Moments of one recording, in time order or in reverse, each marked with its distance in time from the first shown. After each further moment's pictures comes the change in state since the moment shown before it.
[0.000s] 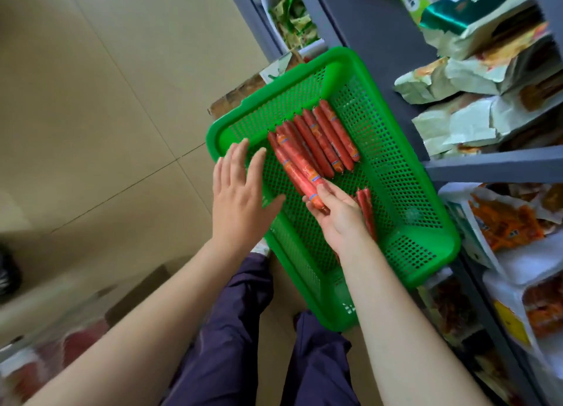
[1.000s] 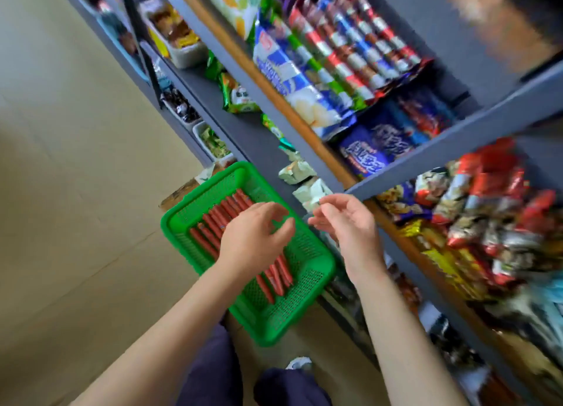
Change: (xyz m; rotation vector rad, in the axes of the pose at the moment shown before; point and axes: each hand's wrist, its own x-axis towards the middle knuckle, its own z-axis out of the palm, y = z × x) left_hand 0.003 0.195 -0.189 -0.412 -0.186 0.183; right_hand -0.269 -0.191 -0.004 -0.422 0.056 -0.667
